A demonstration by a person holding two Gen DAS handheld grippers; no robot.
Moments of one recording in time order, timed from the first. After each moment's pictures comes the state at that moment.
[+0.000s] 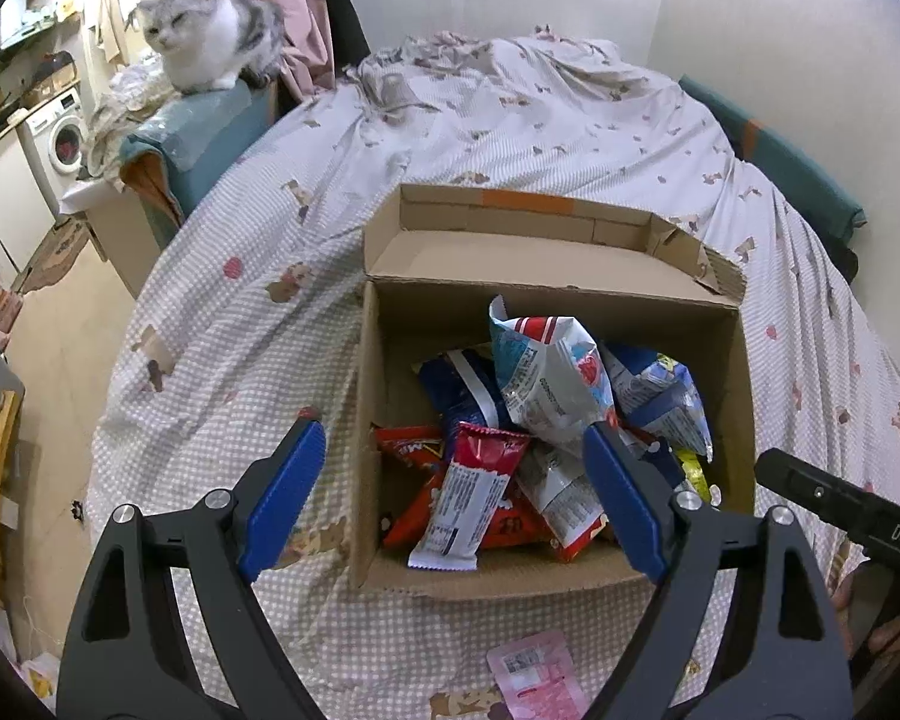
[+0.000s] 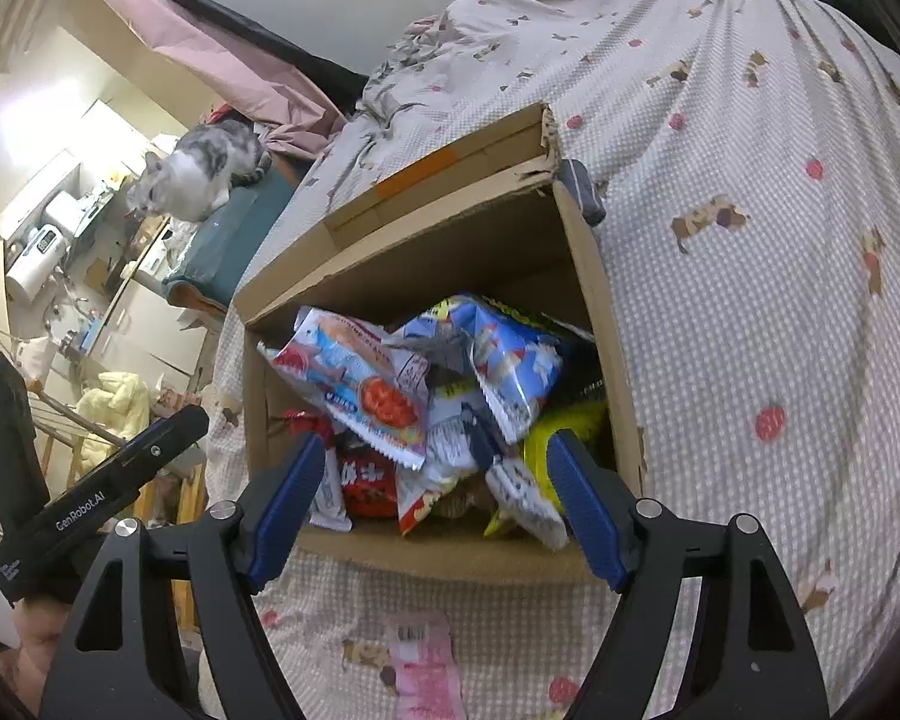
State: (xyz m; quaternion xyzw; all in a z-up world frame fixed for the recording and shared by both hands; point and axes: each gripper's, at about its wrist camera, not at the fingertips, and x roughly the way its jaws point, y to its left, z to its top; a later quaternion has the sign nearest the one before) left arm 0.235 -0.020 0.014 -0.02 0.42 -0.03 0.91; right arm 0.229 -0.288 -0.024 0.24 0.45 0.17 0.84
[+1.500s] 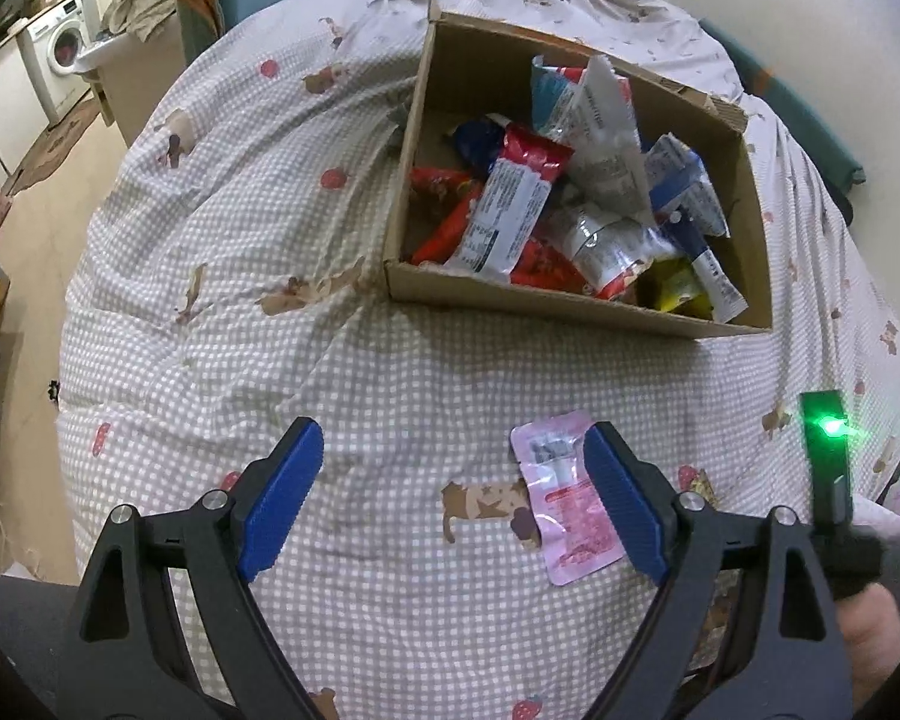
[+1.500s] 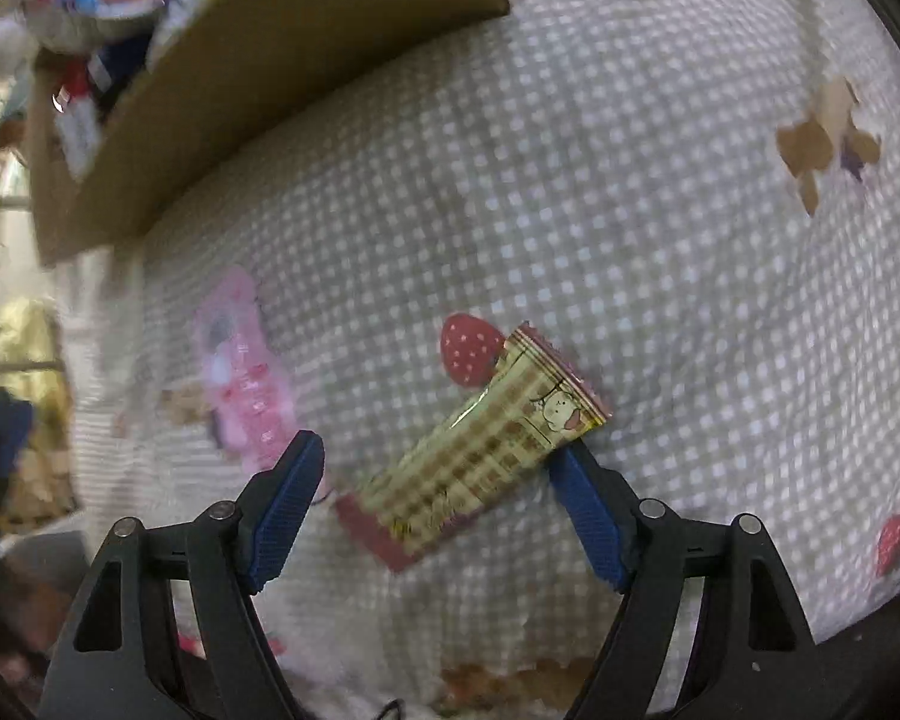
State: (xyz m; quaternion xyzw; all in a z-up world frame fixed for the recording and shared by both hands) left arm 0.129 0.003 -0.063 -0.07 0.52 -0.04 0.85; right arm 0.144 -0.245 -0.168 0.16 0.70 0.06 0.70
